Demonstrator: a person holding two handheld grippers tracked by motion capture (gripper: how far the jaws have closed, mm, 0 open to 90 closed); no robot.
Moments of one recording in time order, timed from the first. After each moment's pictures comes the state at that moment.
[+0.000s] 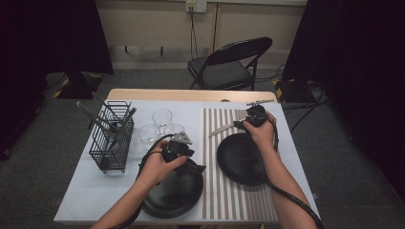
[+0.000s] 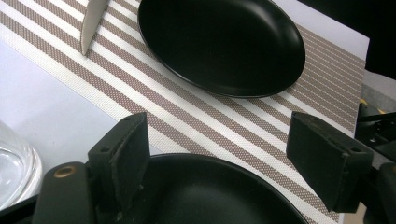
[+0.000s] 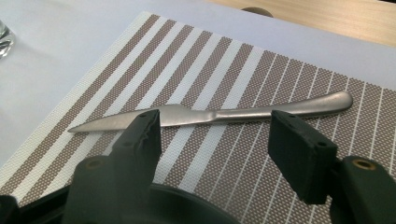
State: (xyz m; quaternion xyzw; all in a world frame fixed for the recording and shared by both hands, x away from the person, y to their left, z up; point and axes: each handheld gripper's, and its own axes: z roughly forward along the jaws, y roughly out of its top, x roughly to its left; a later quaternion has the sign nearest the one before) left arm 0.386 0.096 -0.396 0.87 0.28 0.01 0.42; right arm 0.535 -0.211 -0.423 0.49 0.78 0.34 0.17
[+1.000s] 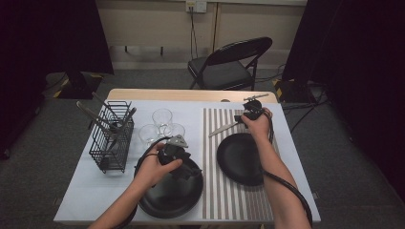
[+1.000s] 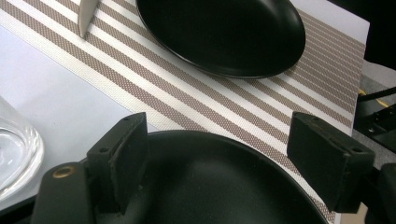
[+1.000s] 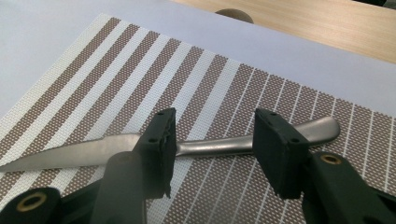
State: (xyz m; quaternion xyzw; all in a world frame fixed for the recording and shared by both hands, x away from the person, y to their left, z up) left arm 0.381 0.105 -0.402 0.87 0.27 0.00 0.40; right arm 0.574 -0.209 -0.437 0.50 0.79 0.32 0.18
